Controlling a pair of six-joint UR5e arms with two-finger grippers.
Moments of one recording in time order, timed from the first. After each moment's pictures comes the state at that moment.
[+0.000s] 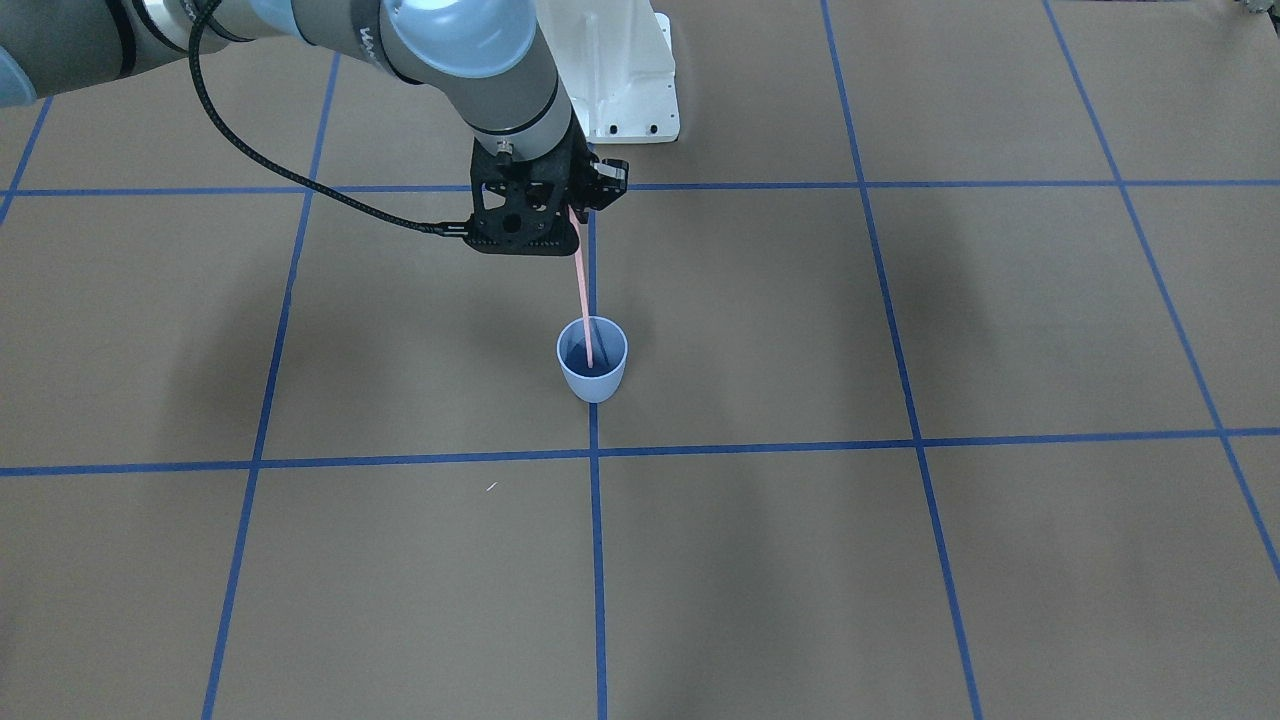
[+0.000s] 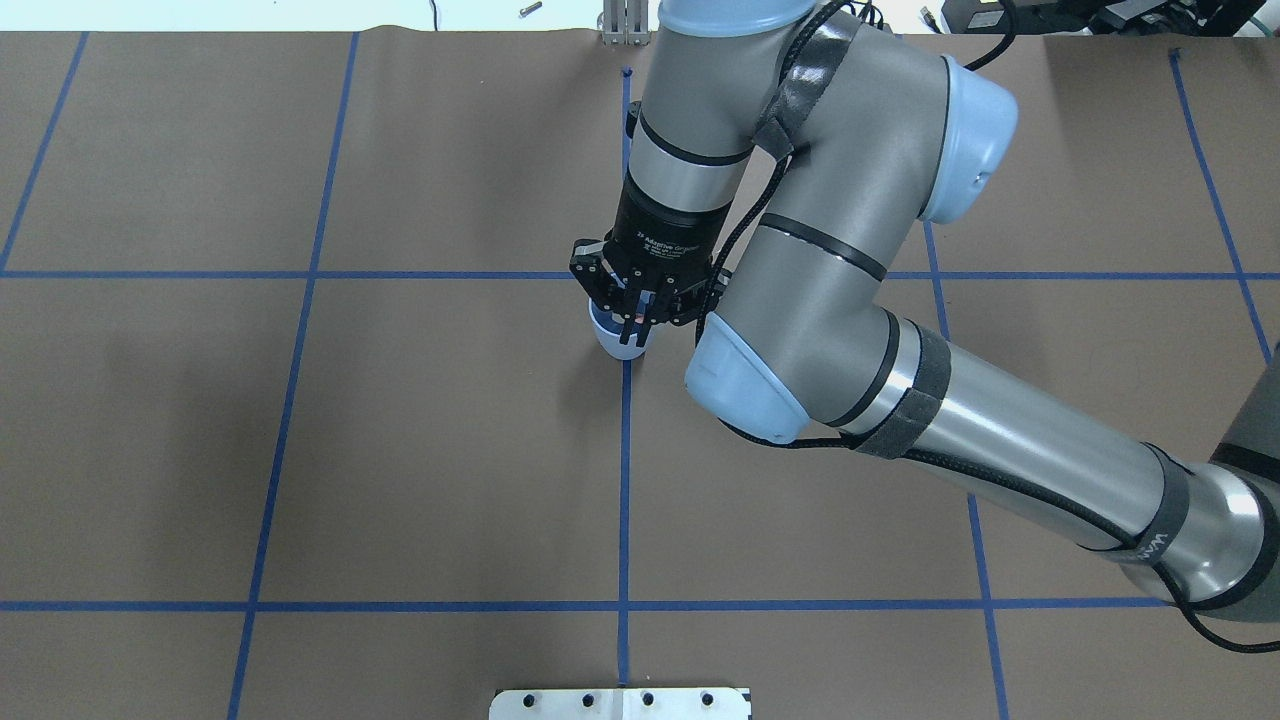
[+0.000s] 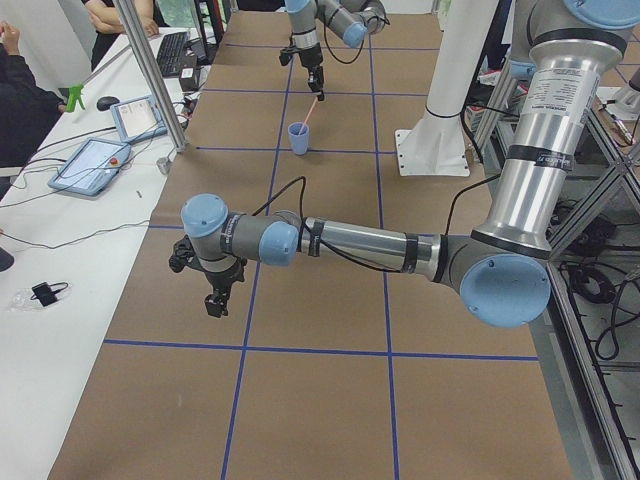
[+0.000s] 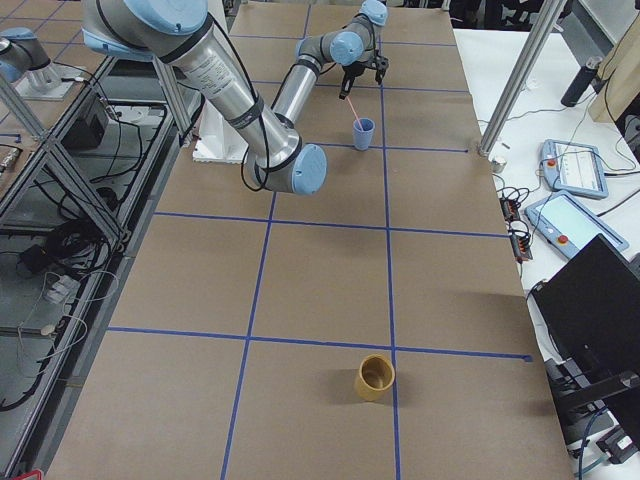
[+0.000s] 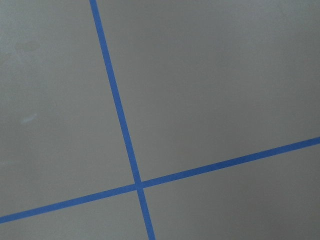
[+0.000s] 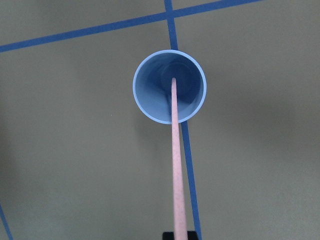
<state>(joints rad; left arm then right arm) -1.47 -1.79 -1.48 -1.62 -2.34 0.06 0.69 -0.67 1.68 -1.86 2.32 1.22</state>
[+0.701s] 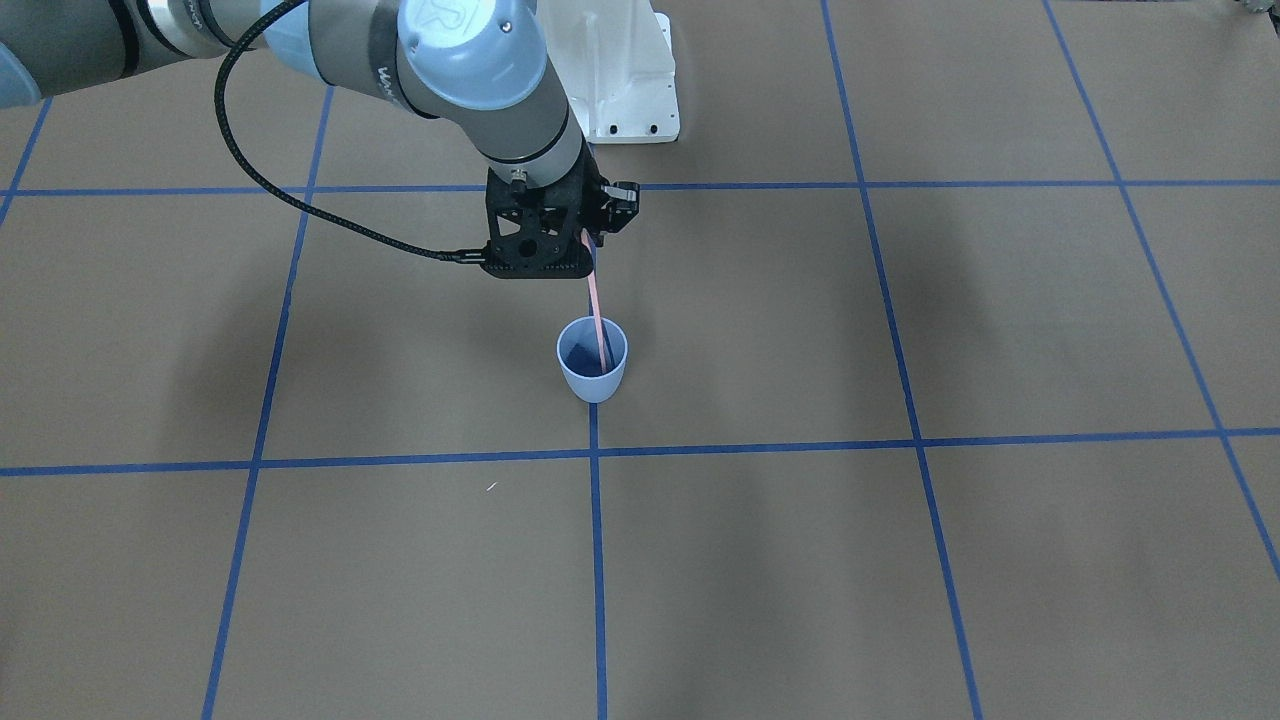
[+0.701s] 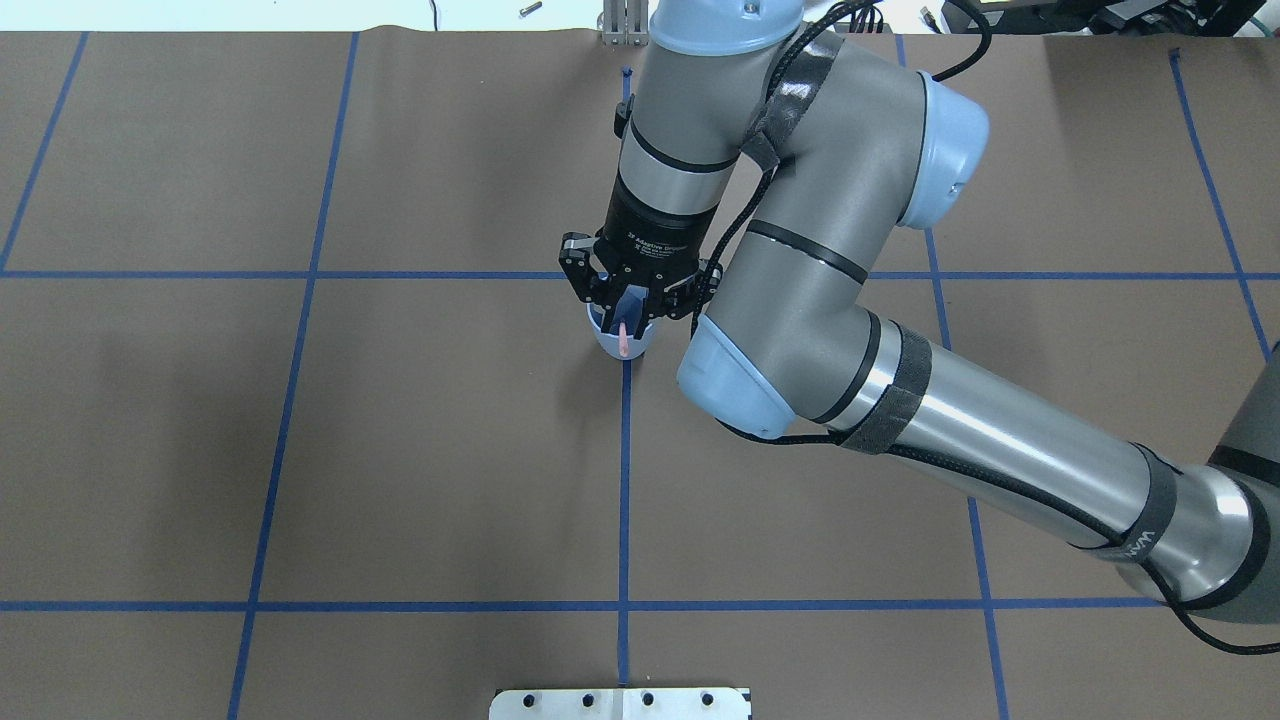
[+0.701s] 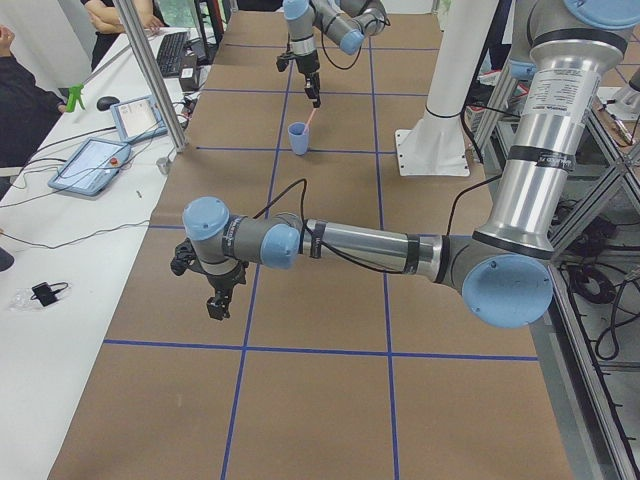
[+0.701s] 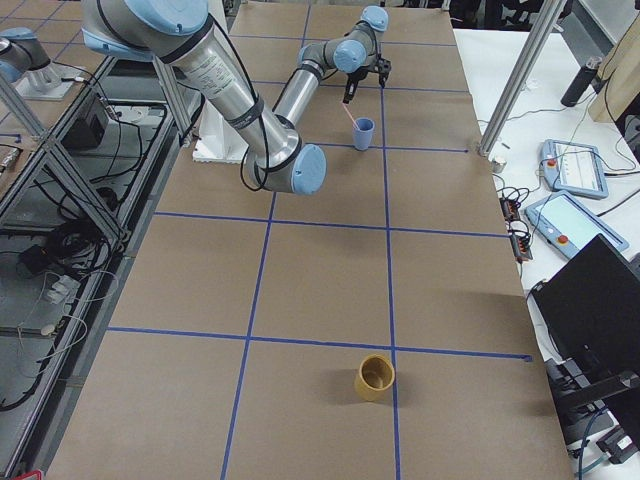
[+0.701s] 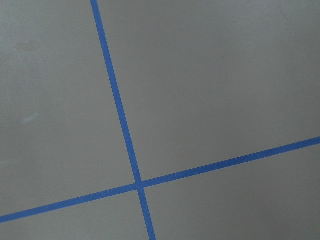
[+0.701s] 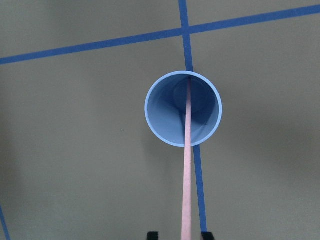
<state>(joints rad) -1.47 -1.79 -1.48 -1.62 -2.34 0.06 0.68 -0.67 1.64 -1.77 2.28 1.22</state>
